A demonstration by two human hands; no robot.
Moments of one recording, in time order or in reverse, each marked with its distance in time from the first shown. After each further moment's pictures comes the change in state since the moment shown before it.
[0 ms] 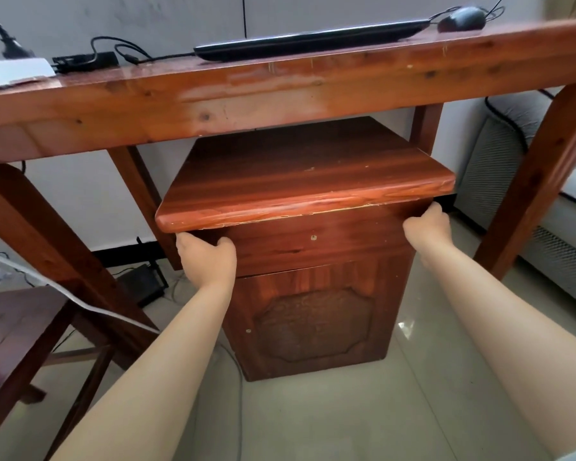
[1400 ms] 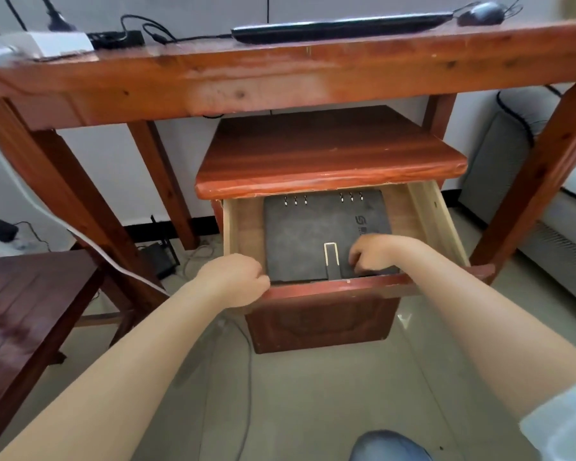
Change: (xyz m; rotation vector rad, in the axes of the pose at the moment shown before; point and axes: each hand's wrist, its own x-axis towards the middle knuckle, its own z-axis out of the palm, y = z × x) left_hand -0.033 -0.007 -0.084 1.102 -0.948 0.608; right_hand -0.080 -0.015 0.039 -1.115 -0.863 -0.518
